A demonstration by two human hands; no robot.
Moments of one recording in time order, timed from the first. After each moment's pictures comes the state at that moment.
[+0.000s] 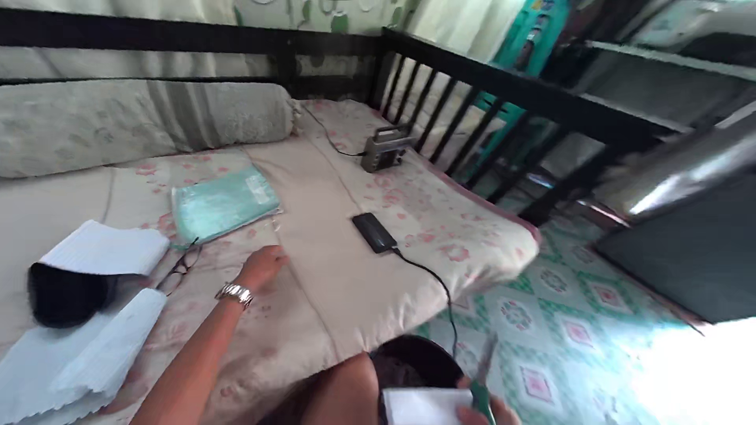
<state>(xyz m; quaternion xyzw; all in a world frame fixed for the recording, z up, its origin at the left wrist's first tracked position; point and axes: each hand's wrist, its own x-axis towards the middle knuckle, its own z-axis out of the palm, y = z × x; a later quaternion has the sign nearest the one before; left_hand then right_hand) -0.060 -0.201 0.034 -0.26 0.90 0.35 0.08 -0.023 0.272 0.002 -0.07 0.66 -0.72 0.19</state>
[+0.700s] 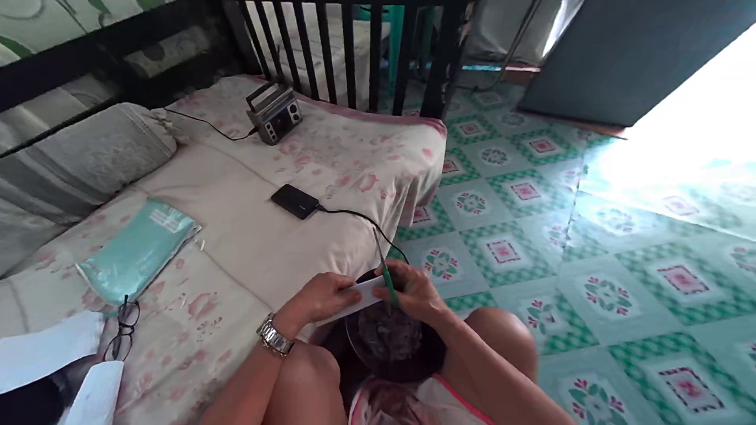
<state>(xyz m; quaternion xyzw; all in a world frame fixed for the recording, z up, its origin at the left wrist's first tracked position) -0.064 0.029 0.085 0.13 0.87 0.33 0.32 -0.061 0.240 0.002 -0.19 0.68 -0.70 0.07</state>
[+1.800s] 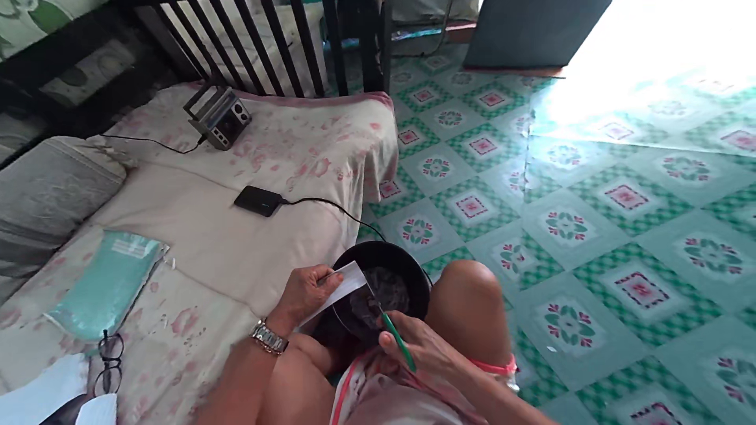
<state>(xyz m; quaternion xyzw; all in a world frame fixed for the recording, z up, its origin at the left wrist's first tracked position) -0.032 0.051 0.060 0.12 0.90 0.38 0.14 0.067 0.282 0.001 -0.04 0.71 -0.64 0.31</state>
